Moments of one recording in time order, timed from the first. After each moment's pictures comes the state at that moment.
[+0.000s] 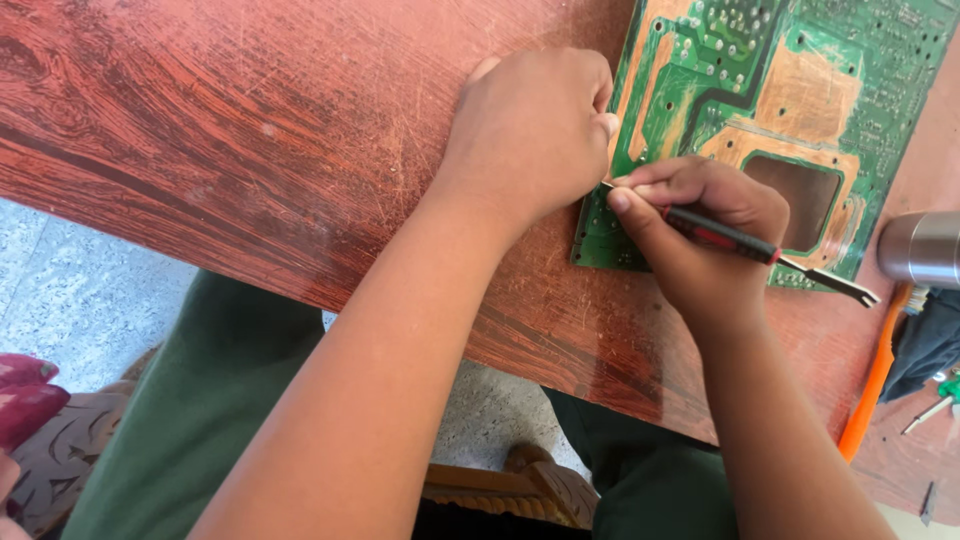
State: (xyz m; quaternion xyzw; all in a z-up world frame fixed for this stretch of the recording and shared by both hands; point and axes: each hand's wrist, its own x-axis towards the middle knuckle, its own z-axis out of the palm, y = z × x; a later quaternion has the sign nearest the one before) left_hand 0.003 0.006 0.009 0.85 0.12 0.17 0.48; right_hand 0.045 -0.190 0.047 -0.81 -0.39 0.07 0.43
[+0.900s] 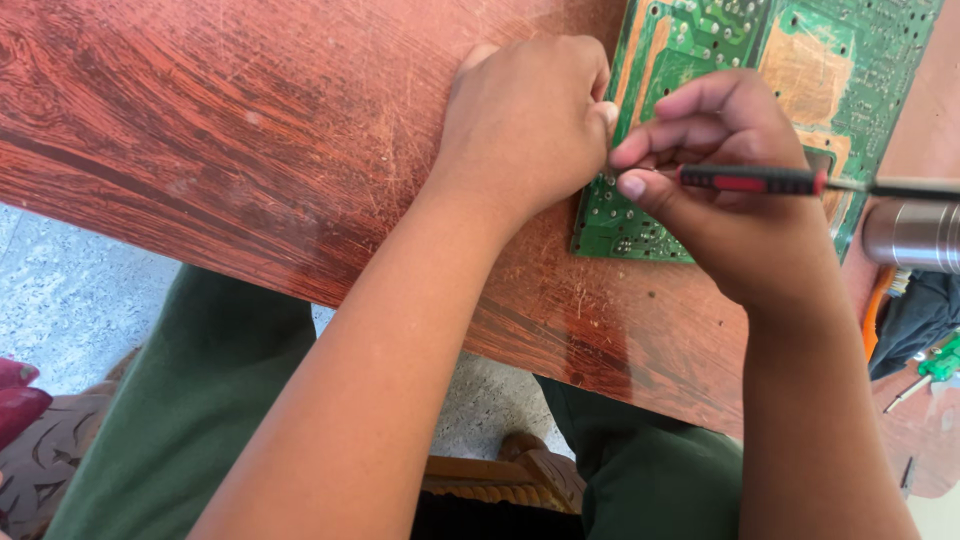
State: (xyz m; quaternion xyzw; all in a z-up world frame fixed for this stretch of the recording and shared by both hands) left_hand 0.000 0.001 0.005 0.85 0.11 0.16 0.49; right_hand 0.049 -0.180 0.091 -0.82 -0.25 0.27 0.43
